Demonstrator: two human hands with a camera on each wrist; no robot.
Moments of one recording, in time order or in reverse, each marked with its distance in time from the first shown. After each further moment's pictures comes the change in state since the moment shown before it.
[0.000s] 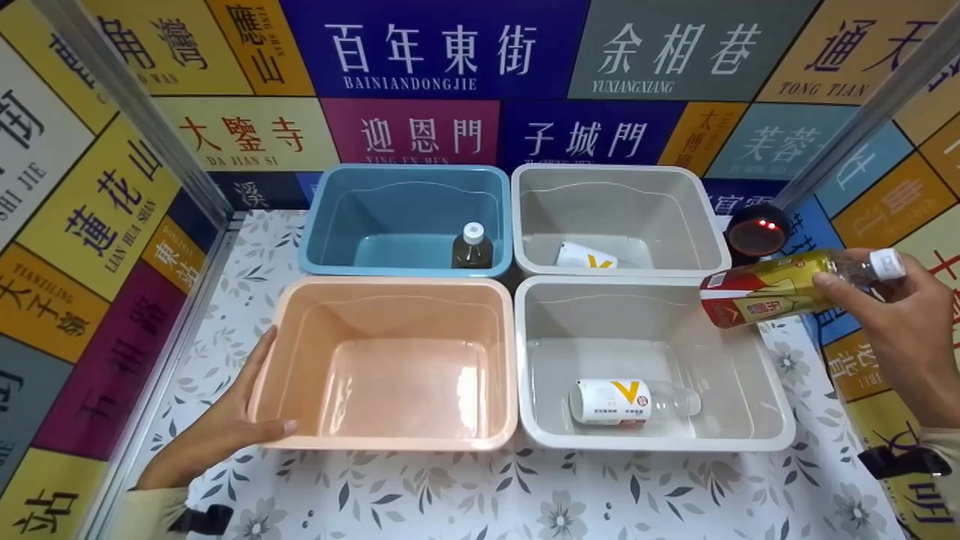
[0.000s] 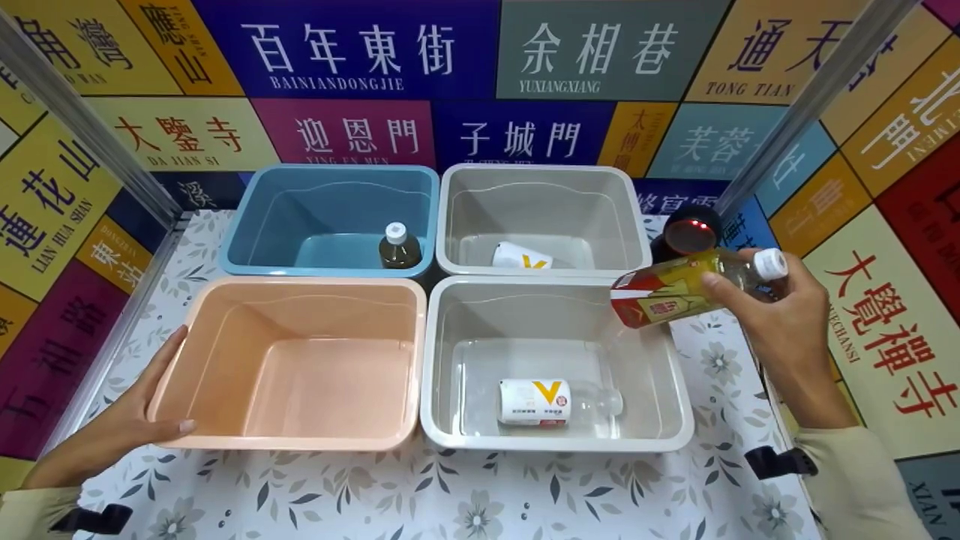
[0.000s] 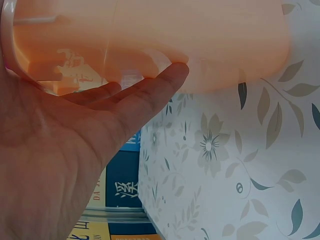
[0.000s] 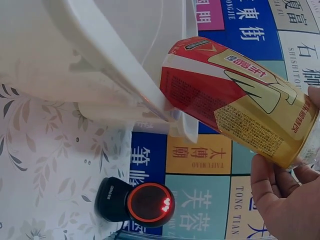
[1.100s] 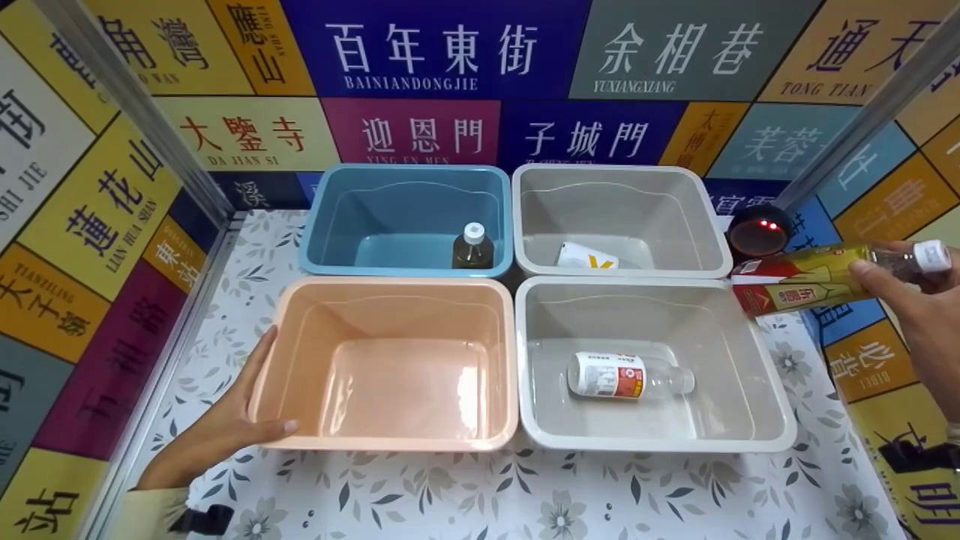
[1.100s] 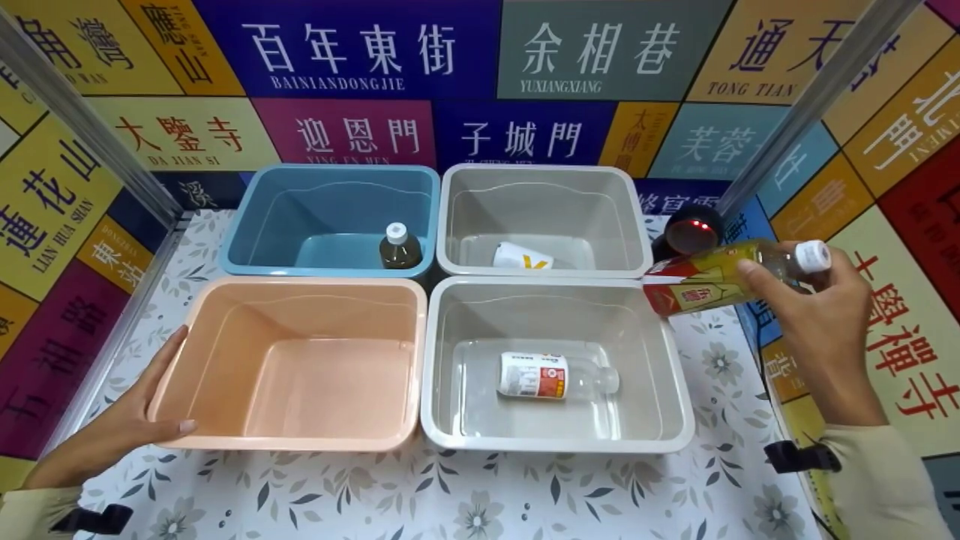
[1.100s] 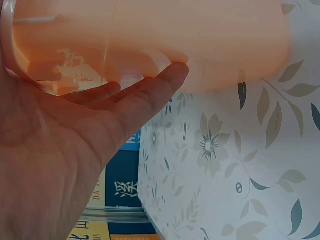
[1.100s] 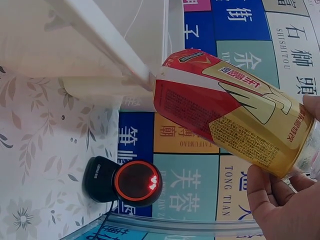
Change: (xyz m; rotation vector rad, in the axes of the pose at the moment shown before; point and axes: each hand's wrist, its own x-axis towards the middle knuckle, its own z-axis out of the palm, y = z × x) left_hand 0.000 -0.001 -0.001 -0.018 -0.013 0.015; right_hand 0.009 0.005 -0.027 -0.124 0.025 0.204
